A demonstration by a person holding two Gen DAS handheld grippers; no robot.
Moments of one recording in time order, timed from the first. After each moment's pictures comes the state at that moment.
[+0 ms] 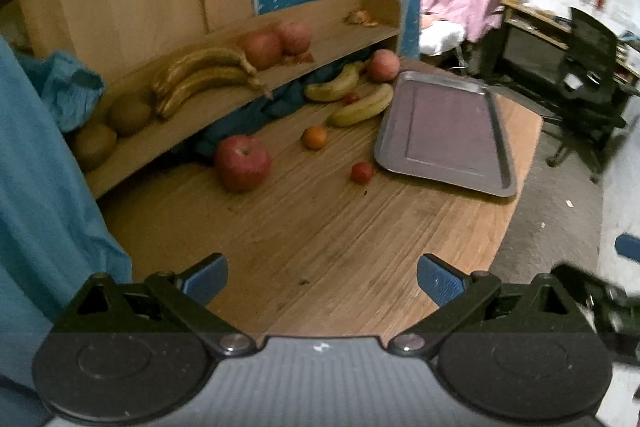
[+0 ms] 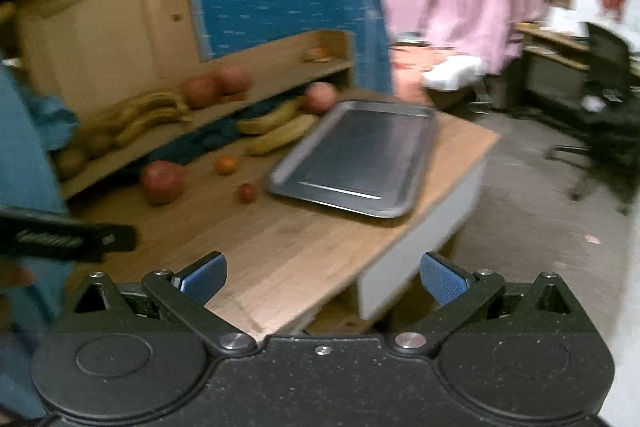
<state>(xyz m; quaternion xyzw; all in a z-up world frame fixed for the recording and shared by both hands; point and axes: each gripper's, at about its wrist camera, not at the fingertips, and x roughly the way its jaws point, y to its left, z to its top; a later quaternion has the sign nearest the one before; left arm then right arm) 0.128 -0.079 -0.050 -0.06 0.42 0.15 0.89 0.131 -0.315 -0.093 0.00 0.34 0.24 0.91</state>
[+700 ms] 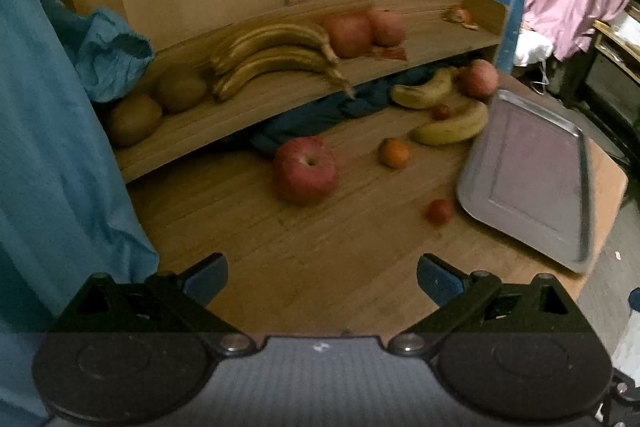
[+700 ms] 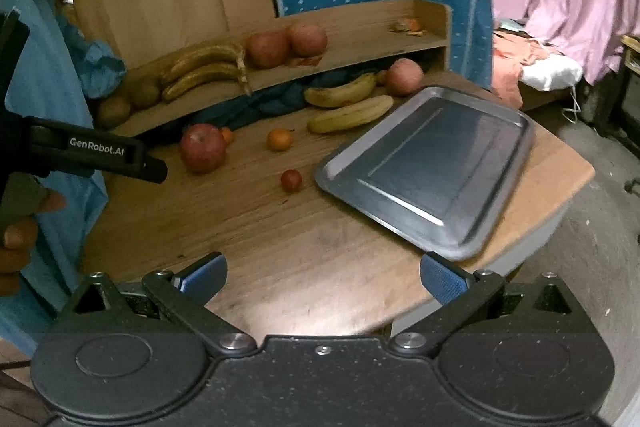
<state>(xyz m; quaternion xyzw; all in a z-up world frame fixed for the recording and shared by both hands) 0.191 -0.025 -0.060 -0.12 0.44 0.27 0.85 0.225 -0.269 -0.104 -0.08 0.38 0.34 0.85</state>
